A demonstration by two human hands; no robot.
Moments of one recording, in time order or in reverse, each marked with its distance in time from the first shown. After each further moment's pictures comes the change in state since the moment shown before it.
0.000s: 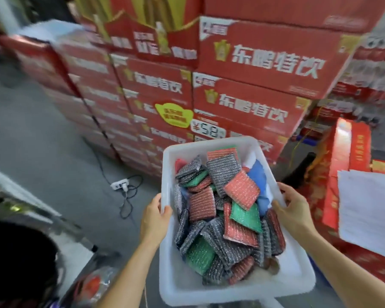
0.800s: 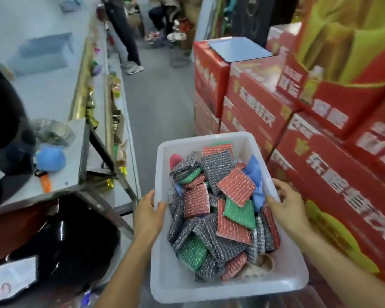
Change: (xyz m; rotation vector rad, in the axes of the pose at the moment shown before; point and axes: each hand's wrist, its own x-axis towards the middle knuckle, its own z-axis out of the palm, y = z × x) left_hand 0.226 -0.100 -0.235 -0.217 0.688 -0.469; right_hand 0.233 -0.357 0.371 0.092 -0.610 -0.557
